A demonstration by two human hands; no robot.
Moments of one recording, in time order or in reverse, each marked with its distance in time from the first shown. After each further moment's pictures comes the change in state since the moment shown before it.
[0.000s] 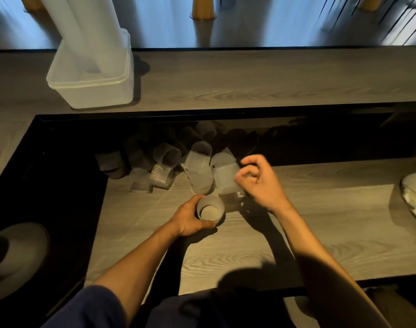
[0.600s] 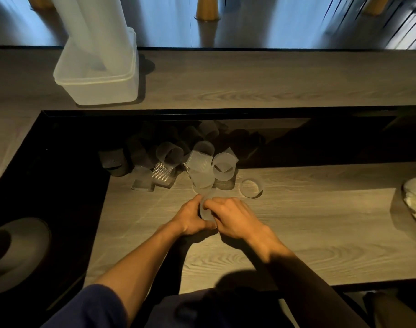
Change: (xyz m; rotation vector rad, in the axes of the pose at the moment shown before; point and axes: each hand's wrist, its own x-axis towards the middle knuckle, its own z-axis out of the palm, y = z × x) left_hand 0.000 0.002 0.004 -0.018 -0.001 0.043; right_hand -0.022 0.036 0.062 -0.975 -0.400 -0.458
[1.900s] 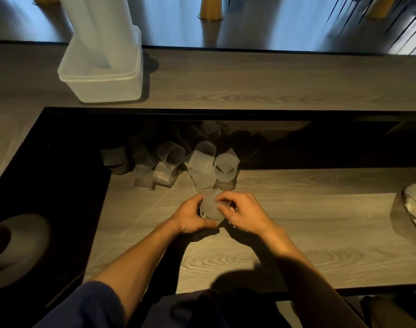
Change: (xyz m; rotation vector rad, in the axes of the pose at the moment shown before) left_hand 0.000 0.002 -0.008 -0.054 -0.022 -0.008; right_hand -0.007 0.022 -0.009 0.398 0.056 0.296
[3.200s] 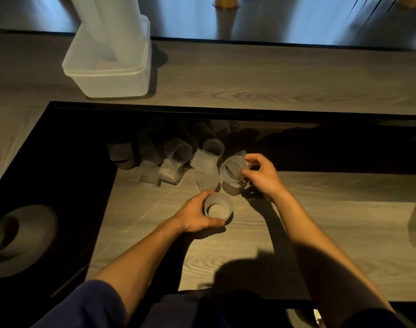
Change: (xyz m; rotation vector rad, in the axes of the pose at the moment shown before) left_hand 0.005 0.007 -0.005 0.050 0.013 0.025; right_hand 0.073 0.029 -0.045 0.466 0.216 0.351
